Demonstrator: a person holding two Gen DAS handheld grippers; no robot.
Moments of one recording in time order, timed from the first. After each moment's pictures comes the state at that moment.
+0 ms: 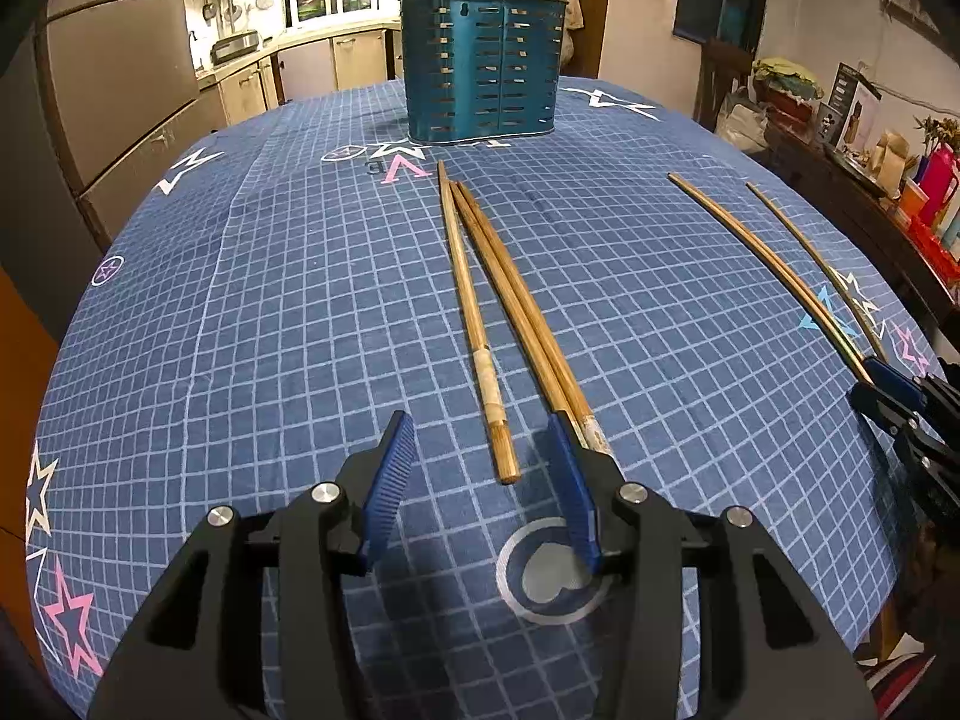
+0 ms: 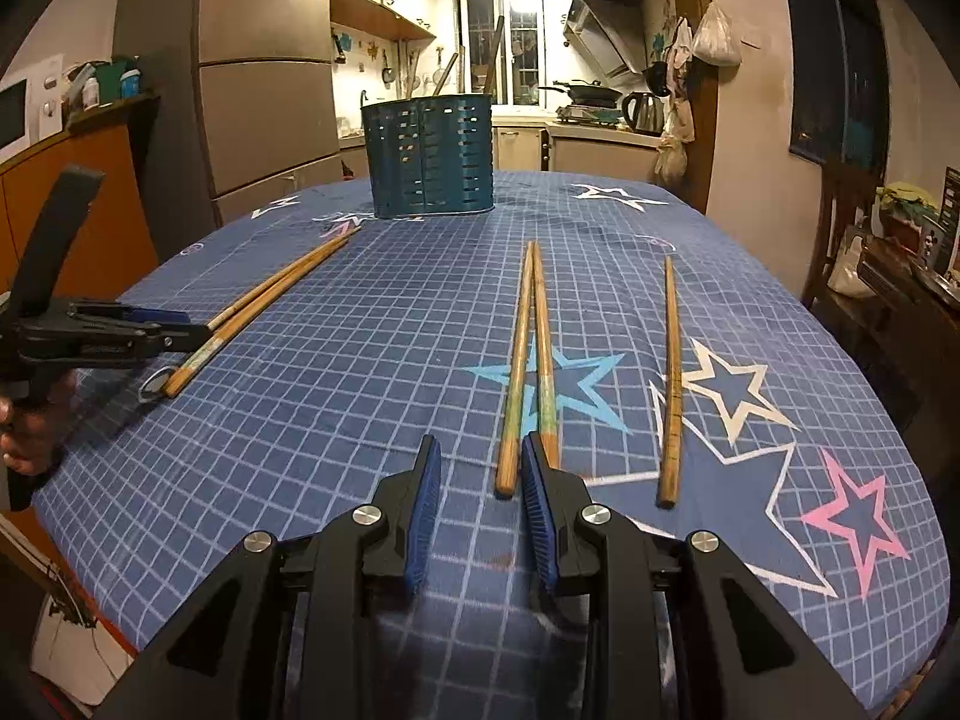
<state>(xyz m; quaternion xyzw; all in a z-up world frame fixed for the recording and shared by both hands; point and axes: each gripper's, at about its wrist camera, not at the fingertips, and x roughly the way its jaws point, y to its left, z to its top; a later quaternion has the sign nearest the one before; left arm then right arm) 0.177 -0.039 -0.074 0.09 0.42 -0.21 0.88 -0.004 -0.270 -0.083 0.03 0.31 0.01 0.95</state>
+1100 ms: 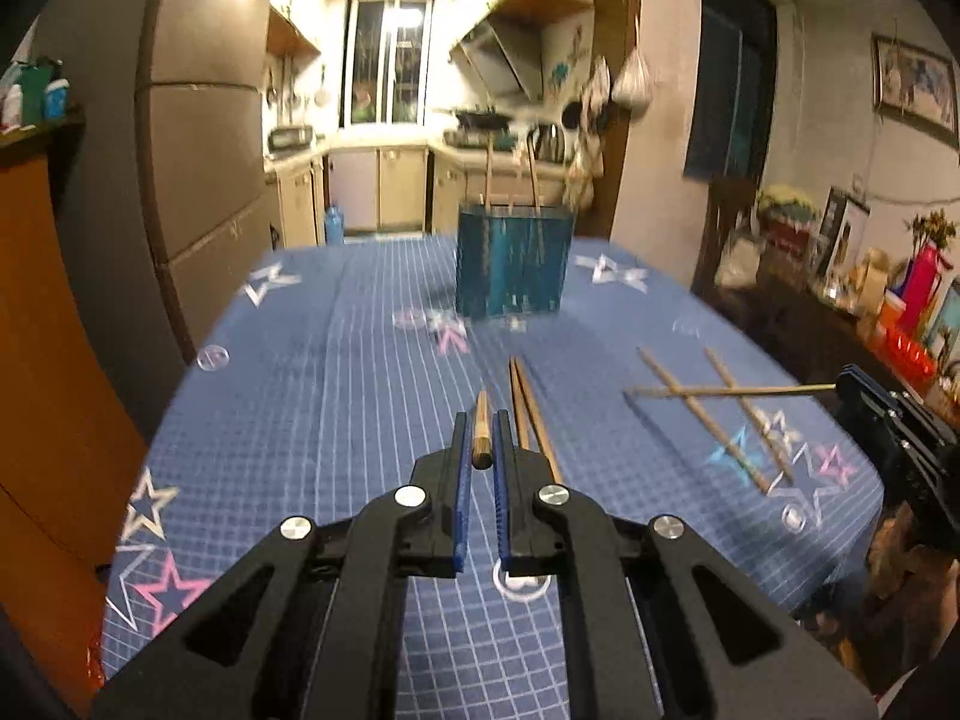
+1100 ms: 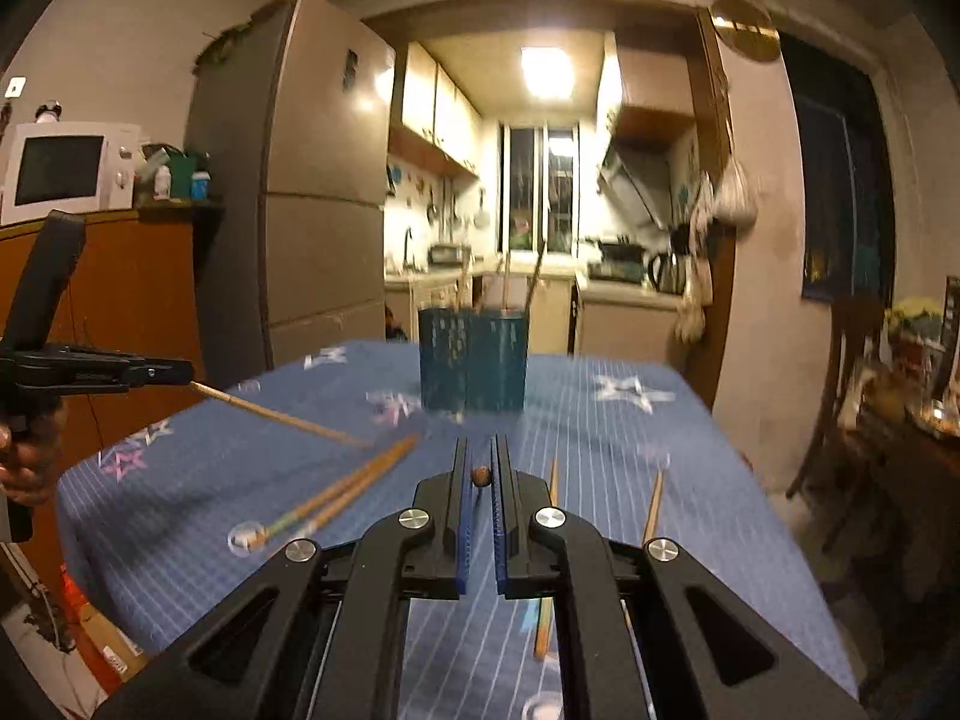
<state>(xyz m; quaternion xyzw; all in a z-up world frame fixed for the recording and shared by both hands) 0.100 0.005 0.045 0.02 0.28 -0.19 0.94 -0.041 -0.270 0.027 0.00 0.12 0.06 0.99</state>
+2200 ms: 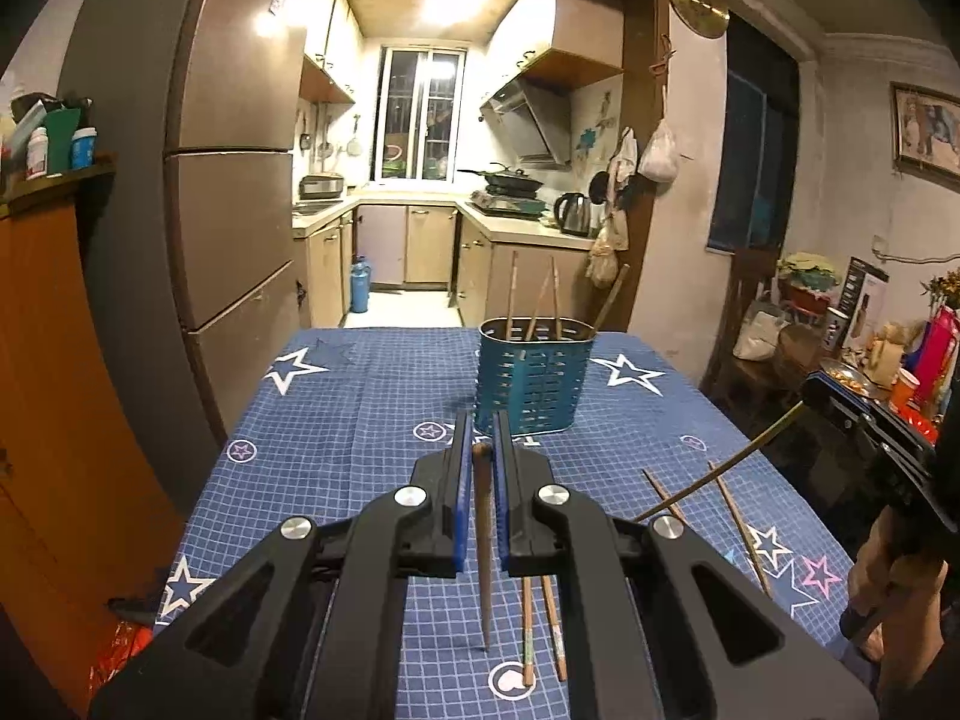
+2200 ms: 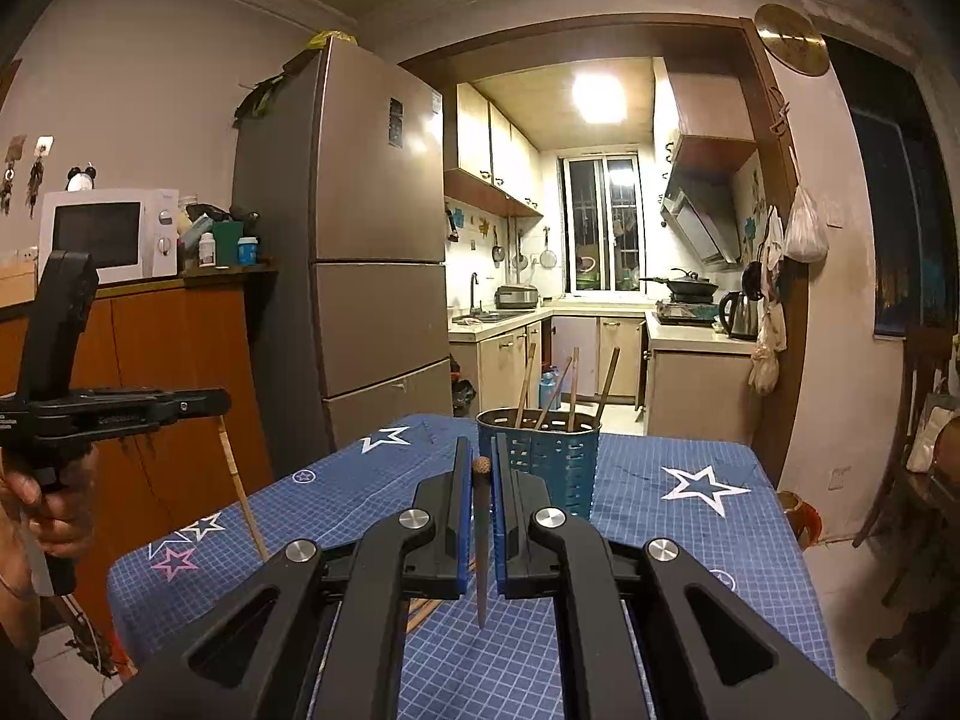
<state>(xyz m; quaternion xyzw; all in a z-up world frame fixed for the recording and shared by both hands) 0.121 -0.004 0.113 -0.01 0.22 -0.15 0.96 0.032 -0.265 0.110 0.02 0.08 0.14 0.99</state>
